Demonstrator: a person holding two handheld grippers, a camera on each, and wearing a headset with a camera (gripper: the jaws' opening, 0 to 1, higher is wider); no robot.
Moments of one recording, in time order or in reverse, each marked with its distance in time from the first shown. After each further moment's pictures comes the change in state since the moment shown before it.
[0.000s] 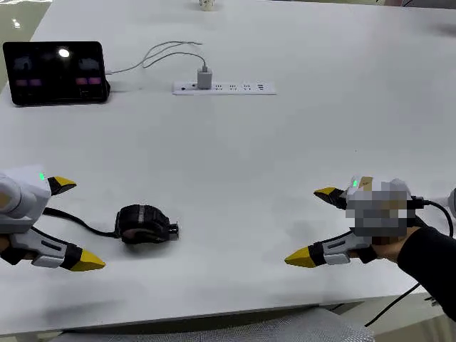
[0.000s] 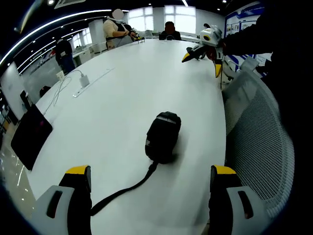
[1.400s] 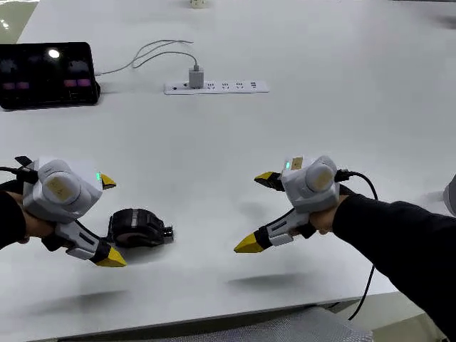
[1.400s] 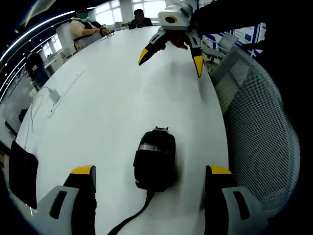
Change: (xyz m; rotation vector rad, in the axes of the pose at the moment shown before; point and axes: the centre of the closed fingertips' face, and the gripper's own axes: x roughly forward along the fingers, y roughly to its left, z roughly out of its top) left arm 0.052 -0.016 0.028 0.221 0.109 -0.137; right arm 0.079 0.024 0.055 -0.099 -0.038 0.176
